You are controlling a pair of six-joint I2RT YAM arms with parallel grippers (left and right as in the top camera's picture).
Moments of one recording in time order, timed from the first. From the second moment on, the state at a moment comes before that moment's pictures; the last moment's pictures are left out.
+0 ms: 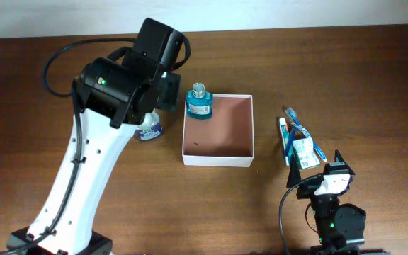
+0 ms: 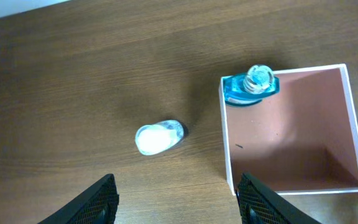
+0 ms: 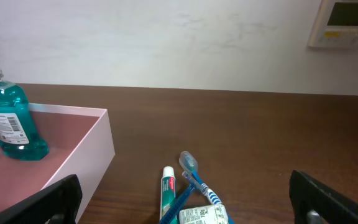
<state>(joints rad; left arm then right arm) -0.49 1.72 2.15 -1.47 -0.31 -0.25 0.06 0.01 0.01 -0.07 0.03 -0.03</state>
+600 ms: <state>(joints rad) -0.27 1.73 1.88 -1.33 -0.13 -0.27 0.06 0.01 0.01 -0.07 0.03 -0.03</state>
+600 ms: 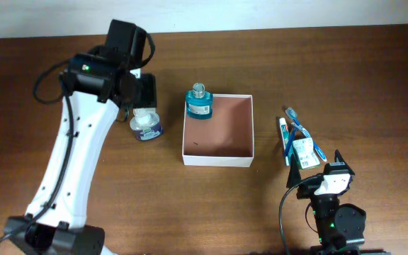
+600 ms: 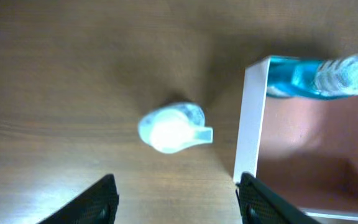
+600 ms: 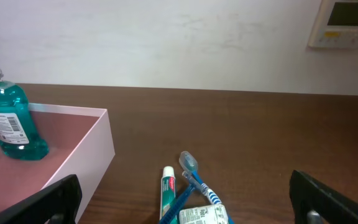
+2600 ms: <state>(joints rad) -0.23 1.89 1.69 -1.14 -0.06 -0.30 0.06 0.01 0.01 -0.07 0.03 -0.03</state>
